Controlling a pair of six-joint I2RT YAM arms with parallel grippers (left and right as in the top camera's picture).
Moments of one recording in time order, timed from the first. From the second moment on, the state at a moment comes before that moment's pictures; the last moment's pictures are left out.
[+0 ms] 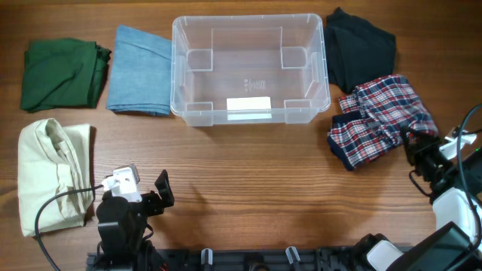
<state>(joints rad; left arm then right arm) 0.07 0.01 0.16 -0.73 0.06 -0.23 -0.82 1.31 0.51 -0.02 -0.89 0.50</state>
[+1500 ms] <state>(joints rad) 0.07 0.01 0.16 -0.73 0.06 -0.23 -0.52 1.25 1.28 -0.75 -0.82 0.10</state>
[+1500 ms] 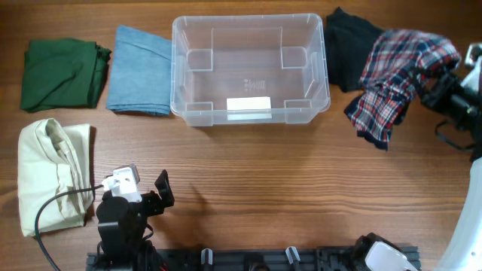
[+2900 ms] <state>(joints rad) 0.07 0.01 0.16 -0.73 0.06 -0.23 0.17 1.53 1.45 -0.41 -0.65 0.07</state>
